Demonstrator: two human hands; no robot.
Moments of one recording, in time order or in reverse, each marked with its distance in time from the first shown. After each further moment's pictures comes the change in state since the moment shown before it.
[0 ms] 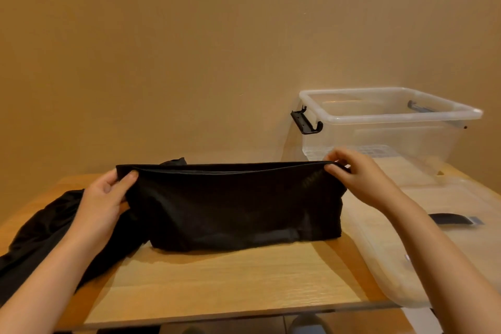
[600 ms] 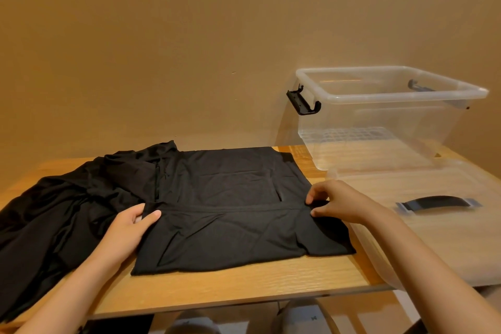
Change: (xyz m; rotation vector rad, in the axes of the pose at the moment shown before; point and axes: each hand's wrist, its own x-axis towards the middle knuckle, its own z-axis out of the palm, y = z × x) left_hand -0.003 -0.093 0.008 0.426 -0.188 -0.198; right_hand -0.018 0.048 0.058 -0.066 -0.454 0.158
